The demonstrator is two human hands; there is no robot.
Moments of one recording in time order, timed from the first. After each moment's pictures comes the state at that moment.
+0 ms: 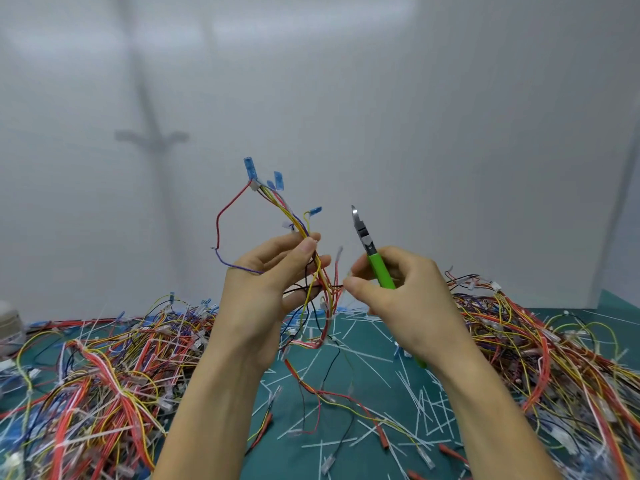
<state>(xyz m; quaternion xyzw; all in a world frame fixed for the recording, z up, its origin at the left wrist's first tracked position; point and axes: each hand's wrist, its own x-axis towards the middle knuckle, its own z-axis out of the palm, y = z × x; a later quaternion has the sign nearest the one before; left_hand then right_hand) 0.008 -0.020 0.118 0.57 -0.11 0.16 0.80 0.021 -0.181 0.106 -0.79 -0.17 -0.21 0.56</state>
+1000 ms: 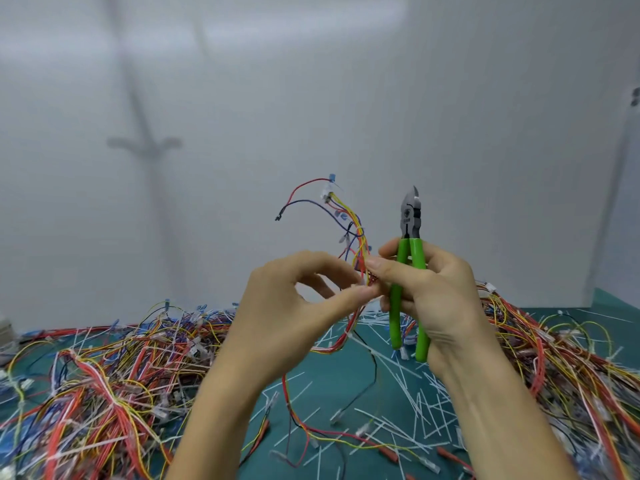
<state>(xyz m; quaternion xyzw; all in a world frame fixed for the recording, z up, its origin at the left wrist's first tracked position) -0.008 -0.027 0.121 0.84 -0.22 0.28 0.42 0.011 -0.189 0.117 -0.59 -0.13 -0.16 0.78</state>
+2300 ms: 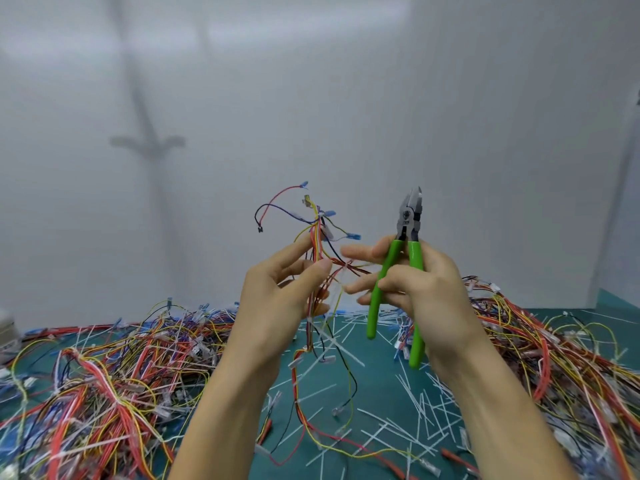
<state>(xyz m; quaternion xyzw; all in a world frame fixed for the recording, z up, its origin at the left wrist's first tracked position) 0.011 -0.027 0.111 0.67 -0.14 0.19 0.70 0.017 -0.189 0.111 -0.63 -0.24 -0.13 0.73</state>
